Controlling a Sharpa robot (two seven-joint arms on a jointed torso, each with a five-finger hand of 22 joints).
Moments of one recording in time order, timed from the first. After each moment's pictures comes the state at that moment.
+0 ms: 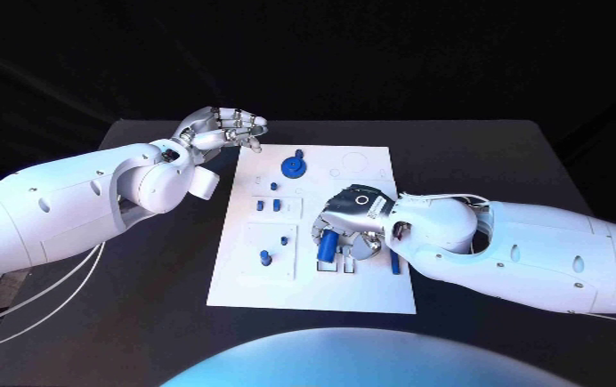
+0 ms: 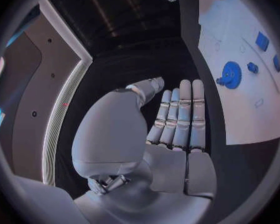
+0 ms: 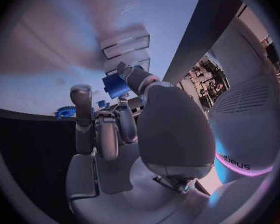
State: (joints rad) left arm 1.14 -0.90 -0.04 1.41 -0.17 -0.12 0.32; left_hand 1.38 -0.19 0.57 0.01 0.19 0.78 0.20 0.46 0.17 0.83 0.16 0.53 0.07 0.90 0.10 0.92 0.23 0.17 0.76 0.19 0.81 0.53; right arm 1.14 -0.75 -0.22 1.73 -1.86 -0.19 -0.05; right_hand 1.34 -0.26 0.53 -0.03 0.12 1.06 0.04 0.19 0.44 1.38 0.00 1.39 1.31 1.47 -0.05 1.53 1.31 0.15 1.20 0.07 0.81 1.31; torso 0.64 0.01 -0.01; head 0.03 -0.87
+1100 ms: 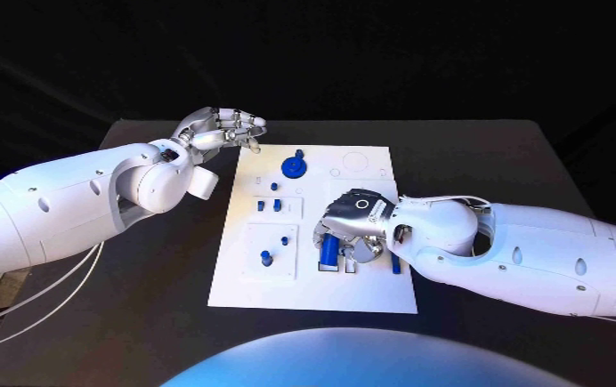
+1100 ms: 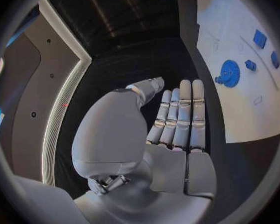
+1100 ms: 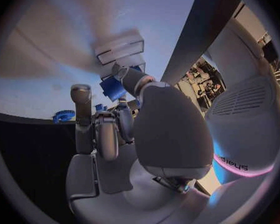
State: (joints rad) left arm 1.14 -0.90 -0.04 1.40 -0.18 -0.12 0.31; left_hand 1.38 -0.19 0.57 0.01 0.19 0.78 0.20 0.46 0.17 0.83 0.16 0.53 0.07 0.90 0.10 0.92 0.23 0.17 0.76 0.19 0.81 0.53; right arm 1.14 -0.75 -0.22 1.73 -1.86 -0.17 -0.03; right_hand 1.39 -0.24 0.56 -0.07 0.13 1.07 0.05 0.19 0.43 1.37 0.00 1.39 1.31 1.47 -0.05 1.53 1.31 0.15 1.19 0.07 0.79 1.31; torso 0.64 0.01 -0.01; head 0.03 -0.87
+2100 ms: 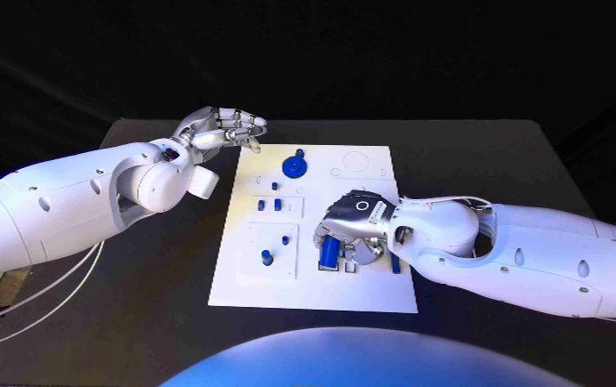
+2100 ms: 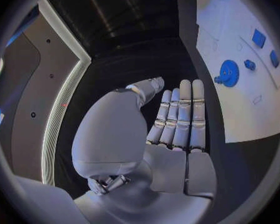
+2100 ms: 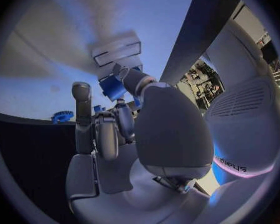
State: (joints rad) left arm 1.14 -0.90 -0.04 1.40 -0.18 -0.11 0.31; left_hand 1.38 -0.19 0.57 0.01 0.19 0.78 0.20 0.46 0.17 0.83 0.16 0.53 0.07 0.90 0.10 0.91 0.23 0.17 0.76 0.19 0.81 0.53; right arm 1.14 -0.76 -0.22 1.74 -1.87 -0.16 -0.02; right_hand 1.36 -0.27 0.54 -0.08 0.12 1.01 0.07 0.13 0.41 1.33 -0.01 1.37 1.31 1.47 -0.05 1.53 1.31 0.15 1.17 0.07 0.72 1.31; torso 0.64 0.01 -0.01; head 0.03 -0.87
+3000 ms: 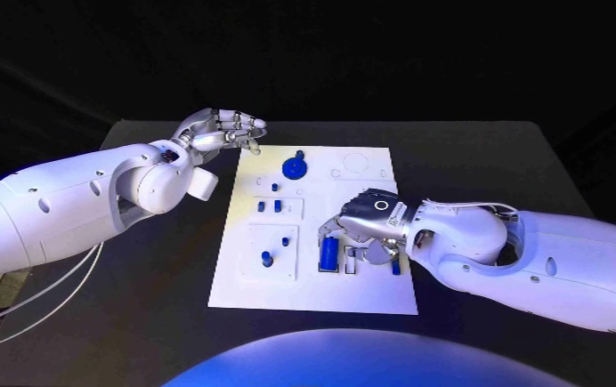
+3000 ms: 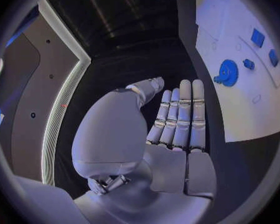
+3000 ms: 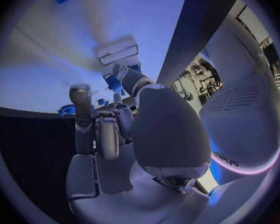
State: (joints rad) left arm 1.14 -0.90 -0.04 1.40 -0.19 -0.11 0.31; left_hand 1.38 -0.19 0.57 0.01 0.19 0.78 0.20 0.46 0.17 0.83 0.16 0.53 0.07 0.90 0.10 0.91 0.23 0.17 0.76 0.19 0.81 0.53; right arm 1.14 -0.86 -0.22 1.81 -1.86 -0.24 -0.03; right_hand 1.40 -0.24 0.42 -0.09 0.16 0.86 0.09 0.07 0.39 1.36 0.01 1.40 1.31 1.47 -0.05 1.52 1.31 0.15 1.24 0.08 0.80 1.31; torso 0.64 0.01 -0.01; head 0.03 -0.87
